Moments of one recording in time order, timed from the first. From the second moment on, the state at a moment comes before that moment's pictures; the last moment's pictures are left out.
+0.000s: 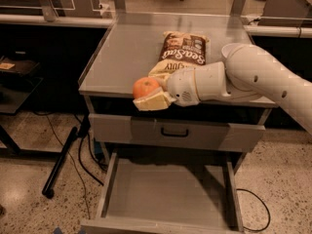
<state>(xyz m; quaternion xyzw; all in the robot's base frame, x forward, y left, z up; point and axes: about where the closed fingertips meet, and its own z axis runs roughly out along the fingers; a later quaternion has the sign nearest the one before) 0.561 0.025 0.853 -0.52 0.65 0.33 0.44</state>
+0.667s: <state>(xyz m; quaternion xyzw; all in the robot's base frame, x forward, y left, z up) 0.620 0.072 0.883 -0.50 0.66 0.29 0.48</state>
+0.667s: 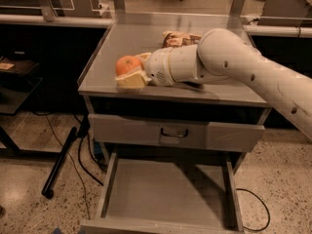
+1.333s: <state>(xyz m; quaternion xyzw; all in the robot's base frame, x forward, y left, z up) 0.650 0.094 0.894 -0.51 0.65 0.30 0.48</state>
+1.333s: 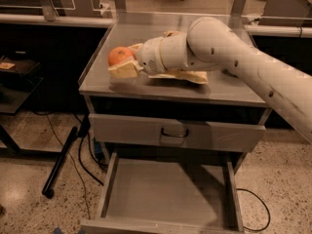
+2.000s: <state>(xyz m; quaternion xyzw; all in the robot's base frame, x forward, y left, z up) 0.676 0.117 0.890 -0.52 0.64 0.31 0.47</state>
